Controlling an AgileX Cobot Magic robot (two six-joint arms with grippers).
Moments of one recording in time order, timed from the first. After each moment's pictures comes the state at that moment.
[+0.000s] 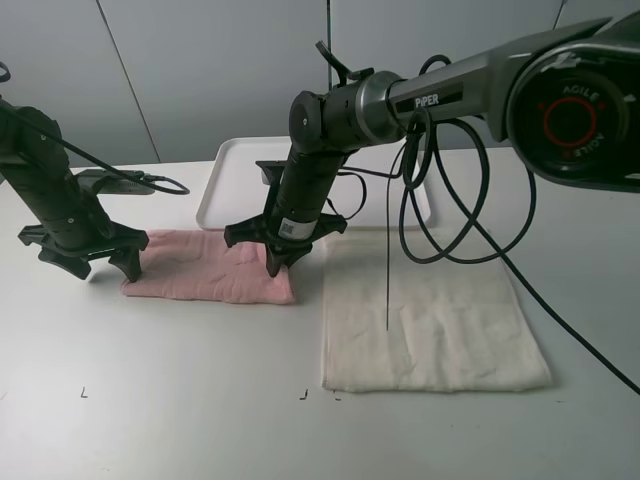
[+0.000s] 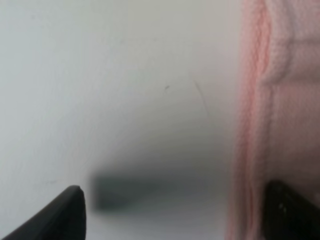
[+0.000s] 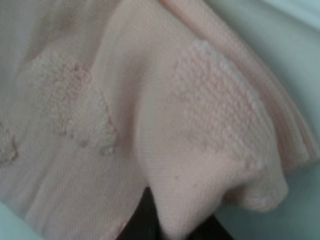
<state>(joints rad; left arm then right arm) -0.07 2.04 -1.14 0.05 0.67 -0.02 0.68 2.40 -1.75 0.36 0.87 0.04</state>
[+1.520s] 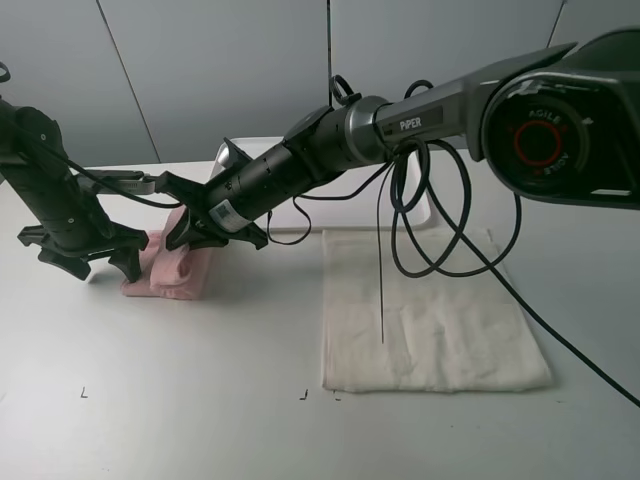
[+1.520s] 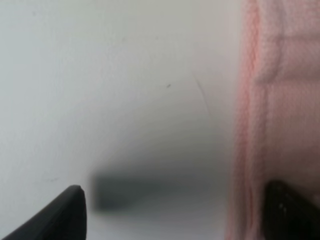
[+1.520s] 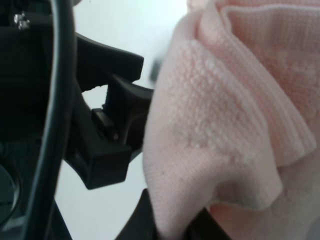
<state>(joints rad) -0.07 2.04 -1.14 0.04 0.67 -0.03 0.70 2.45 -1.75 1.32 0.77 -0.46</state>
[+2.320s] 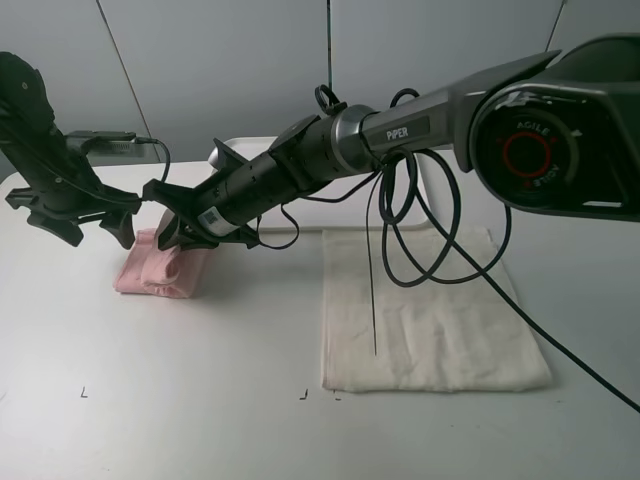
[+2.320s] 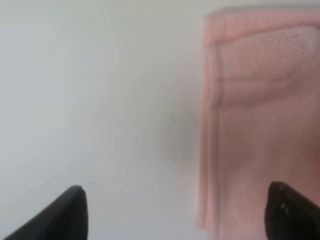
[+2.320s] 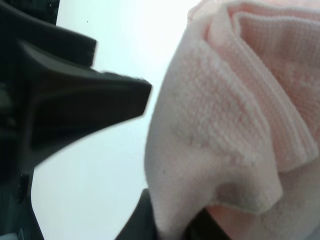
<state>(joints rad) -0.07 1.98 -1.29 0.03 0.83 0.00 0.73 2.46 -1.75 1.34 0.68 -0.52</state>
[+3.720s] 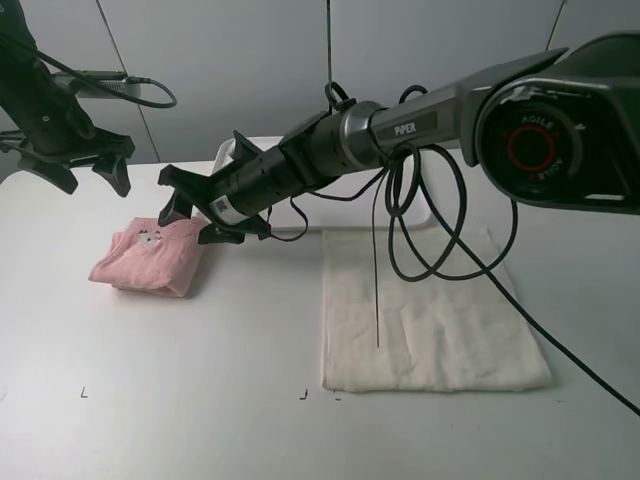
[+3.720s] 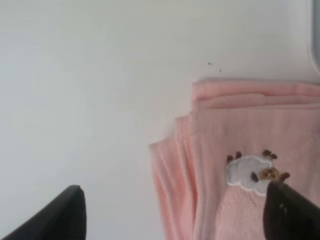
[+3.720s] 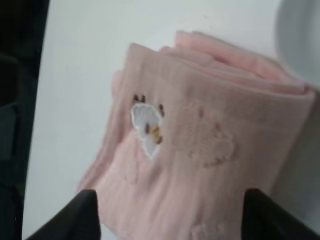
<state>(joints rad) -0.07 1.97 -1.49 0.02 0.97 0.03 0.71 2.46 -1.75 1.29 0.60 -0.41</state>
